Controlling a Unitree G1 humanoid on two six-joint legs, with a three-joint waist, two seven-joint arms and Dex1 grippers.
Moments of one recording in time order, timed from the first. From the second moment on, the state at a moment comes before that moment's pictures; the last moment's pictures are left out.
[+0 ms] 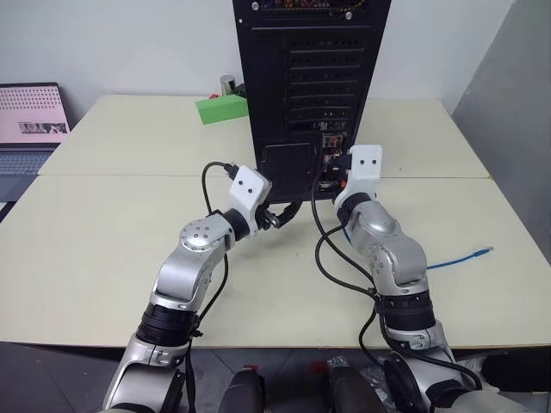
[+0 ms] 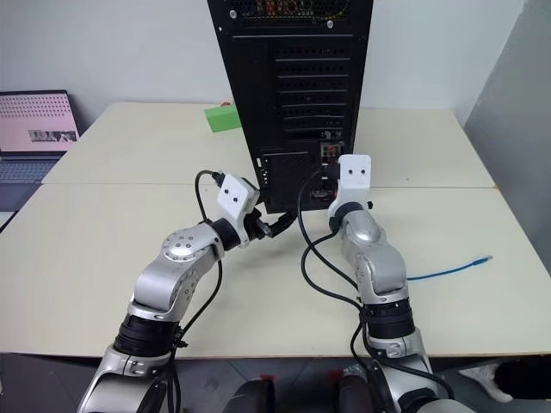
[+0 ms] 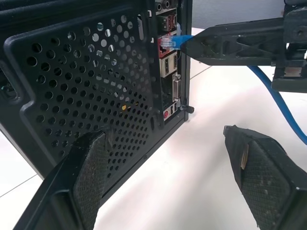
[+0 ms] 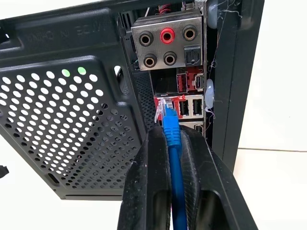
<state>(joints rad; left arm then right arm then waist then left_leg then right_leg) -0.50 0.35 -0.11 -0.12 -0.22 0.45 -0.52 -0.64 0.04 0.02 -0.08 0.17 0.63 -0.09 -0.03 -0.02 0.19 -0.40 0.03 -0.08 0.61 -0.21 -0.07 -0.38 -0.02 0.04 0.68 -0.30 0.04</state>
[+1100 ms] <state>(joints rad) -0.50 0.35 -0.11 -0.12 -0.21 0.44 -0.53 -0.70 0.09 0.02 -0.03 0.11 0.67 -0.09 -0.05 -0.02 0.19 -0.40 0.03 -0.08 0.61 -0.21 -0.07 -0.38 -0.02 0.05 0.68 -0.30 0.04</state>
